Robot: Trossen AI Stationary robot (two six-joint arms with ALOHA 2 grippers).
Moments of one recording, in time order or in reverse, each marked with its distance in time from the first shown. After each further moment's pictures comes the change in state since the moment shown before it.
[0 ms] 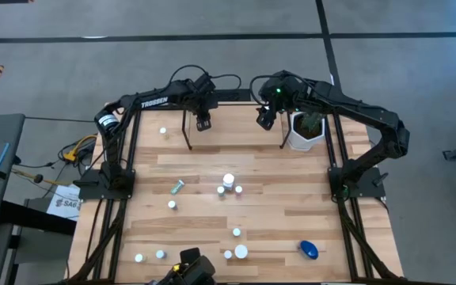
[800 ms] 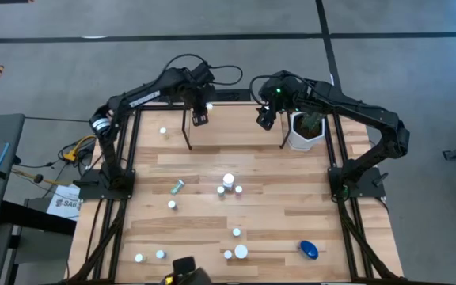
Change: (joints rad) left arm -0.048 -0.080 0.242 -0.350 -0.028 -0.032; right arm 0.000 0.000 0.000 0.000 0.000 0.000
